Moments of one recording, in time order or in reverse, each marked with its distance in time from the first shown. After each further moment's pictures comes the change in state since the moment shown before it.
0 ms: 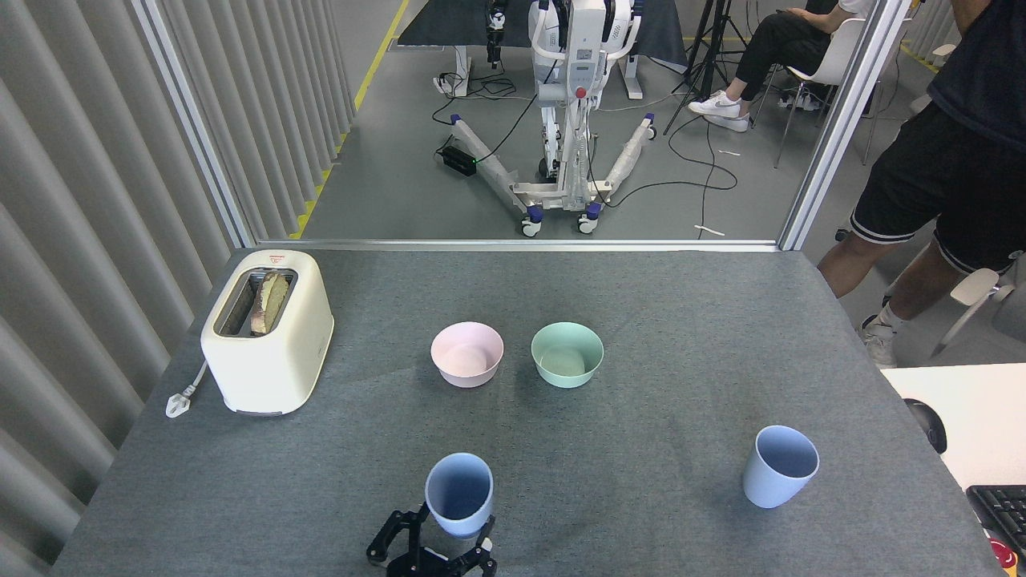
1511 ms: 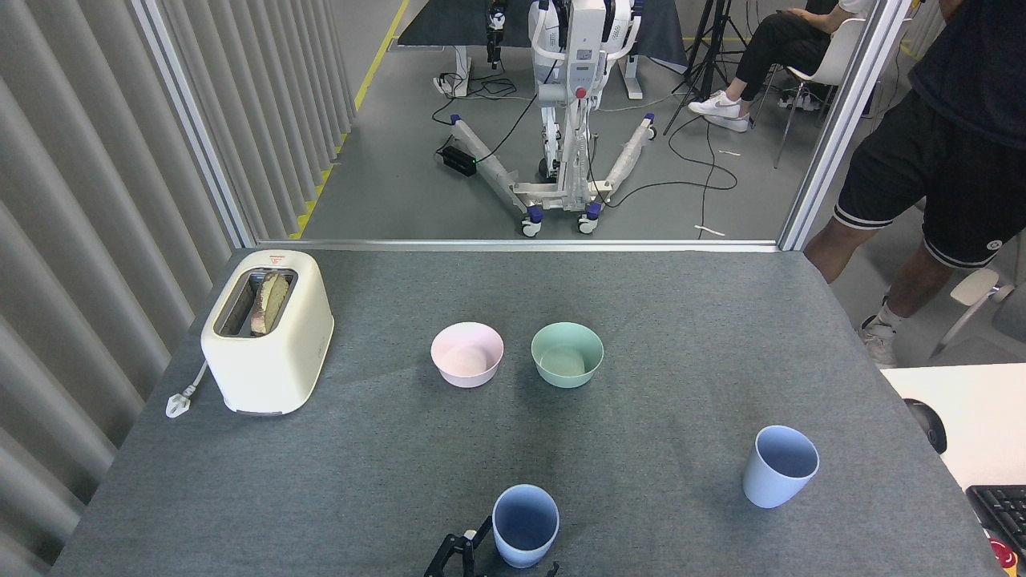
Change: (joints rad) left arm 0.015 -0.066 -0.088 0.068 -0.093 -0.009 0.007; right arm -0.014 0.006 0.007 0.026 -0.008 -0.001 -0.001
